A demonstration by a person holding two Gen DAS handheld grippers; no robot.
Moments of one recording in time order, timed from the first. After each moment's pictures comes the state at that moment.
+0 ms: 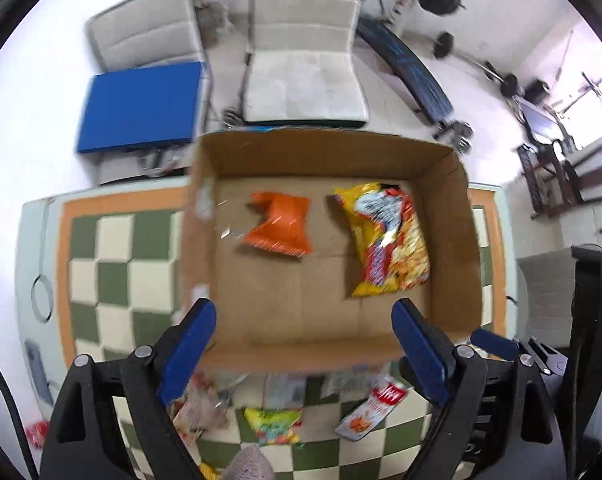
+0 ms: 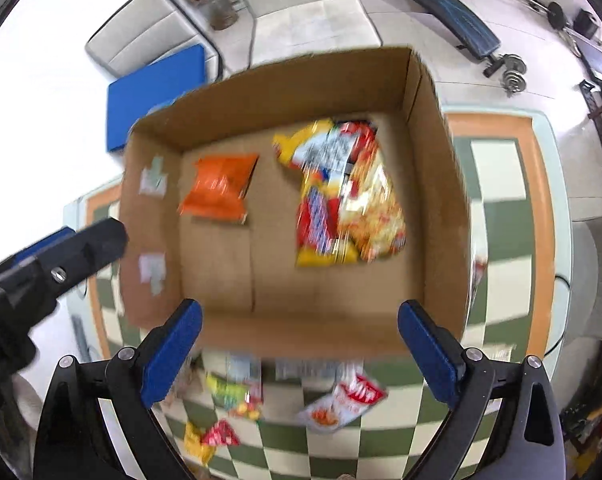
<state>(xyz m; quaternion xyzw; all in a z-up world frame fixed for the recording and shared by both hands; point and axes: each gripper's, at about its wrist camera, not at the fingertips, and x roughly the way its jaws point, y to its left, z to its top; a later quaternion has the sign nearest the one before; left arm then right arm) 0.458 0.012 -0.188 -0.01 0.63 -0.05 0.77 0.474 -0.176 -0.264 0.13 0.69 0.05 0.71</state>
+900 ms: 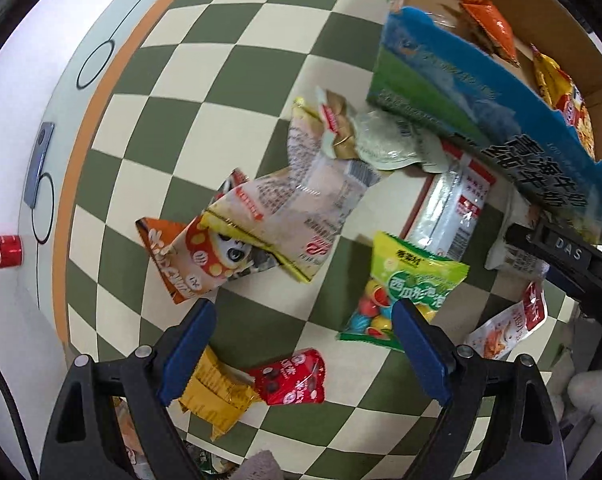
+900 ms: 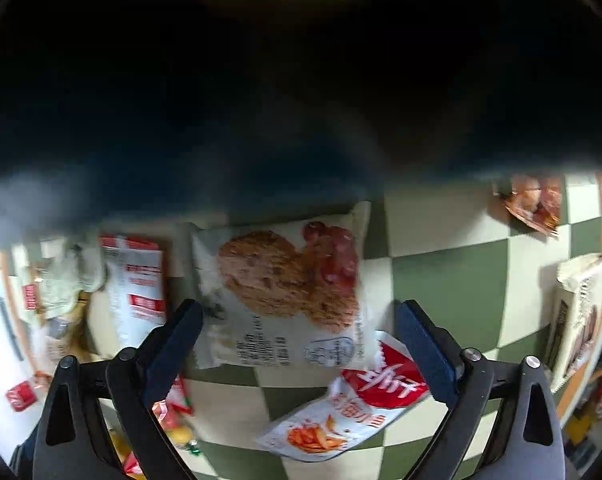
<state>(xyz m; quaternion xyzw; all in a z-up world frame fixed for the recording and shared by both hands) 0.276 0.111 -0.342 -0.09 0.71 0.14 0.68 0.382 -0.147 -0.426 0.08 0.73 -0.03 0.68</state>
